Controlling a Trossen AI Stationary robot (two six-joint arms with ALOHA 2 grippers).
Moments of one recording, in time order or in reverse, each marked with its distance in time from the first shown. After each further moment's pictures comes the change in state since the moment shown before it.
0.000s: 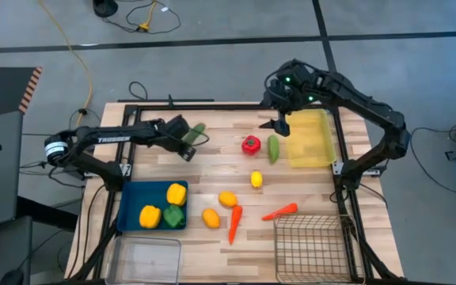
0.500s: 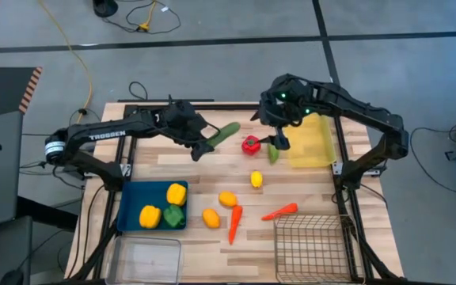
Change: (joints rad) left arm -0.116 0.000 0.333 0.027 0.360 0.113; right arm 0.155 0.000 0.000 0.032 0.036 -0.089
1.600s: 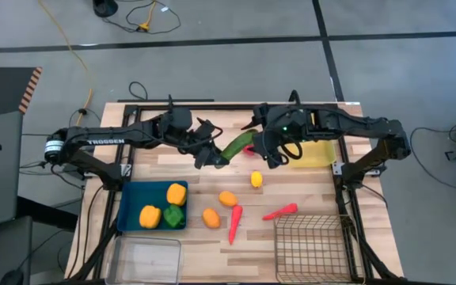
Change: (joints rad) left arm -0.172 0.000 0.028 0.394 0.154 -0.384; right arm 0.293 0.000 0.000 0.136 0.437 -0.180
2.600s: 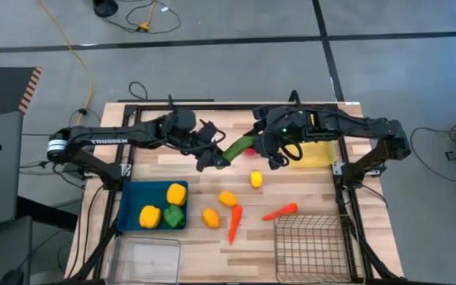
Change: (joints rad) left arm 0.001 0.034 0.001 -0.016 -0.009 0.116; right arm 0.006 0.001 -0.001 -0.018 -0.005 -0.009
